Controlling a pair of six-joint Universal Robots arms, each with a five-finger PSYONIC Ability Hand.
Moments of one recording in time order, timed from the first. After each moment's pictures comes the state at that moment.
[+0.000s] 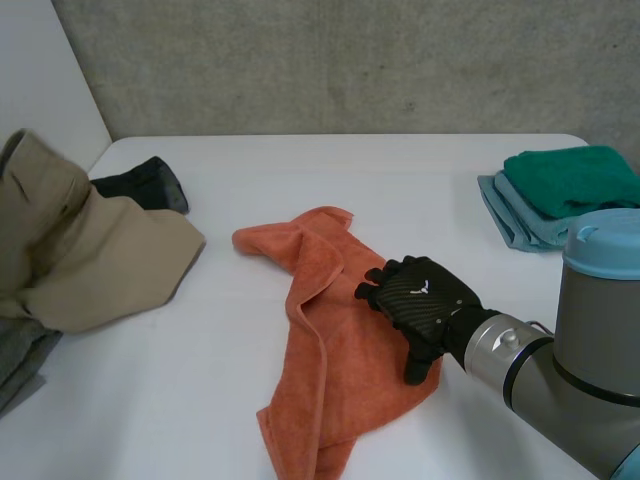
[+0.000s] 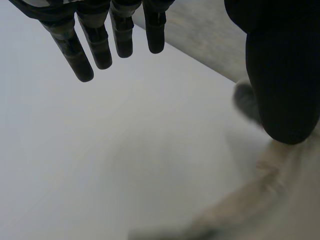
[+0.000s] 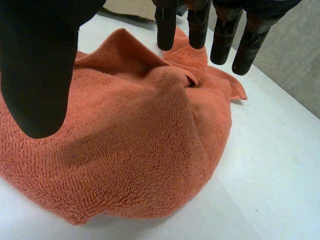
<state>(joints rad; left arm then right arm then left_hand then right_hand) 4.66 -1.75 -1.47 3.40 -1.91 3.97 2.07 -1.29 1.70 0.06 1.27 2.68 0.25 0.24 0.25 0.24 0.06 0.21 0.23 0.21 0.23 0.07</state>
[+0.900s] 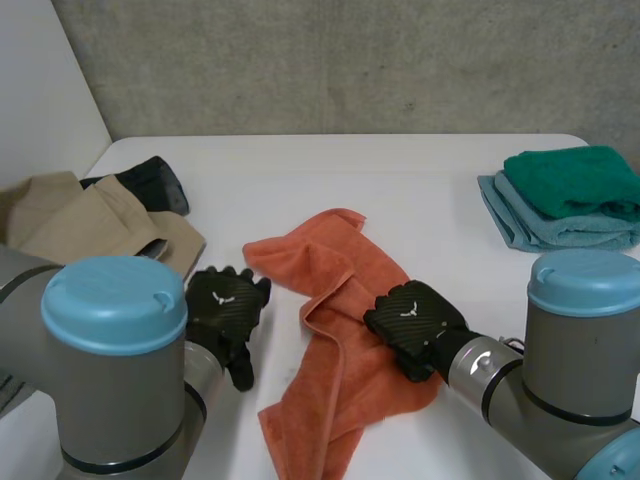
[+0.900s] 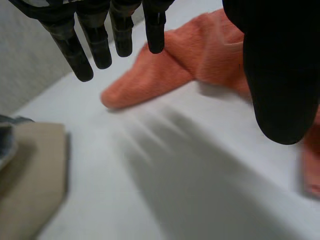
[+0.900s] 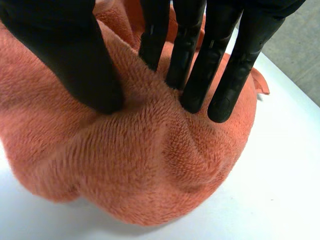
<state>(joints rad) 3.98 -1.89 -1.67 3.10 -1.87 3.33 2.09 -1.19 1.76 -0.09 1.29 2.59 0.25 0.24 0.25 0.24 0.06 0.89 1.05 1.05 1.06 0.88</state>
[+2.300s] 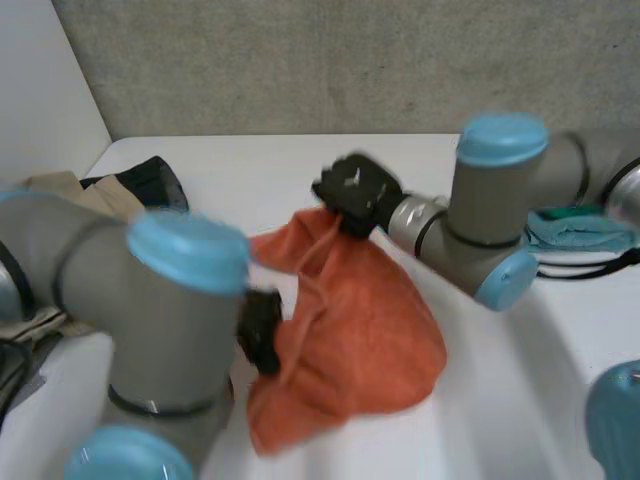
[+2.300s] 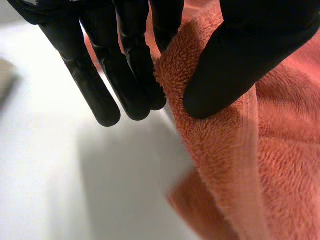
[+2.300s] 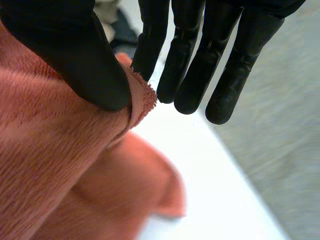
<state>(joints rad) 3.93 -2.03 -1.40 2.81 -1.92 2.92 2.11 -0.70 0.75 0.11 1.16 2.59 1.07 1.19 1.19 1.20 0.97 0.97 1.17 1.18 1.19 0.97</state>
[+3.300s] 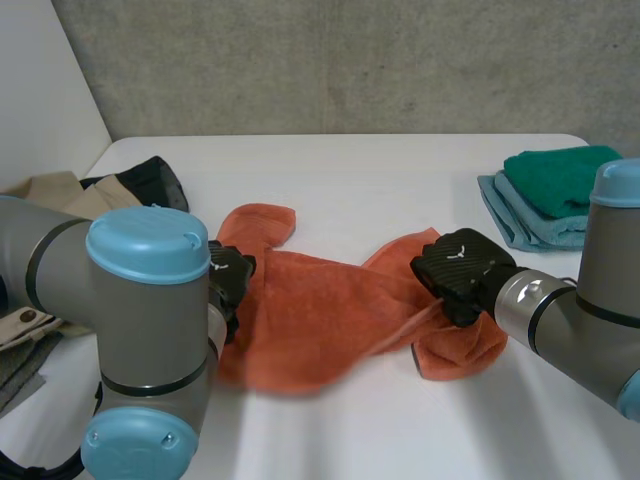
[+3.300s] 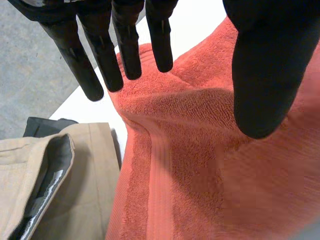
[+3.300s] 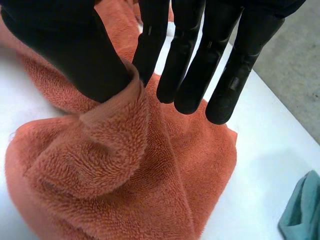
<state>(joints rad) 4.01 -2.02 -1.48 3.07 -1.98 3.52 1.95 -1.22 1.56 0.15 1.30 2.54 0.44 0.46 0.47 0.46 0.29 0.98 1.17 1.18 1.19 0.99</state>
